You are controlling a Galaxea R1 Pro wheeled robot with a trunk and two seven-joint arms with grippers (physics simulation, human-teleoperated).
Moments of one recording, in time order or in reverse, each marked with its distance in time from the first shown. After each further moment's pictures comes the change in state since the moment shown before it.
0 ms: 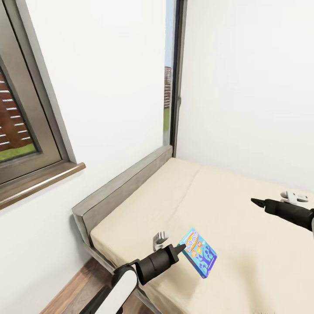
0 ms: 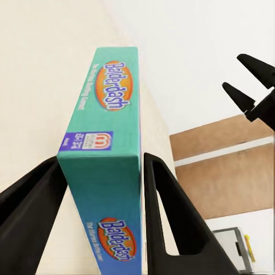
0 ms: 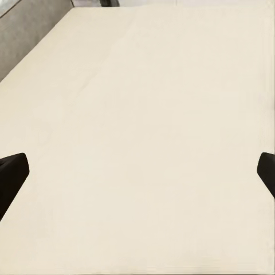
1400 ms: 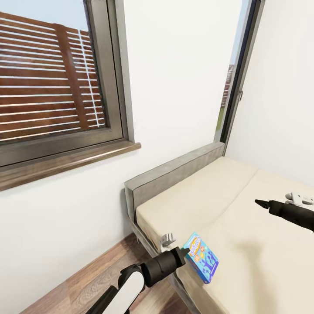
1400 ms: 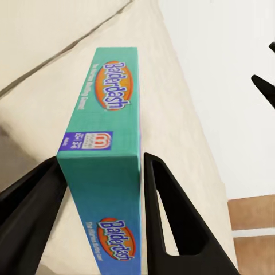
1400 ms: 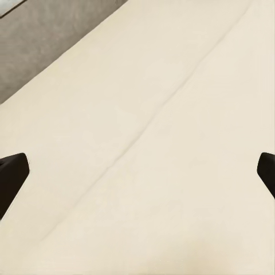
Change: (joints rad) left arm -0.005 -0.032 -0.043 -0.011 -0.008 0.001 0.150; right arm -0.002 -0.015 -0.029 0.033 -0.001 0.000 0.000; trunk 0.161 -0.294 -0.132
